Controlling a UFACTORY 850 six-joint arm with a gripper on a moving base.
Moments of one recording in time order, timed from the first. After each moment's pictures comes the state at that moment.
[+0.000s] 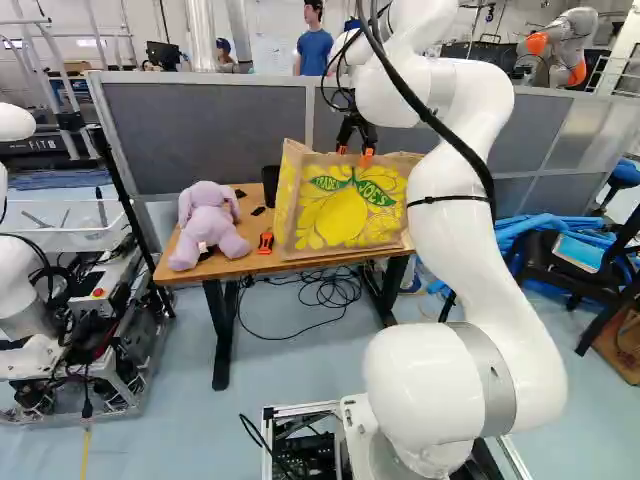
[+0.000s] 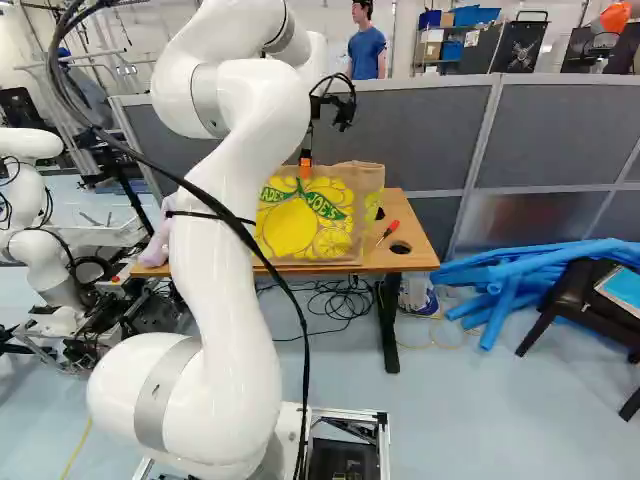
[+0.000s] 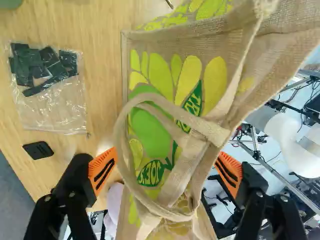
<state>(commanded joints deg) -4.1 -40.9 -118.4 4.9 -93.2 74.0</state>
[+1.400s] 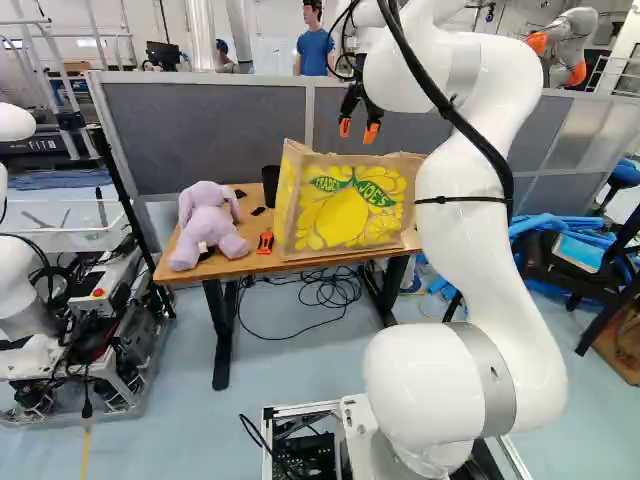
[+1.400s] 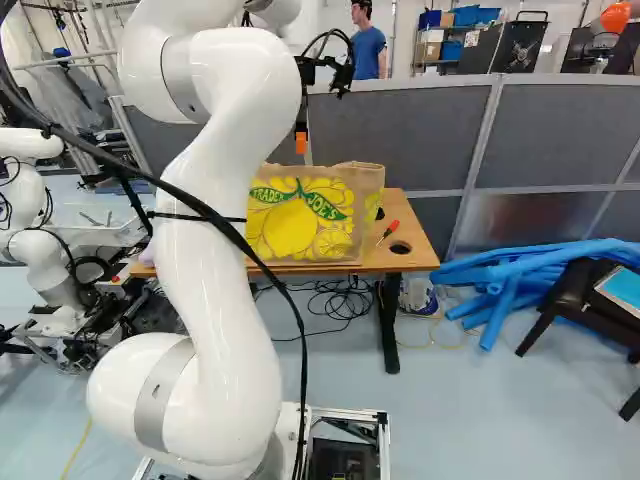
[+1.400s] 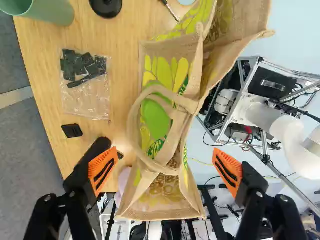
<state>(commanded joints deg) -4.1 -34.8 -120.2 4.9 -93.2 74.0</state>
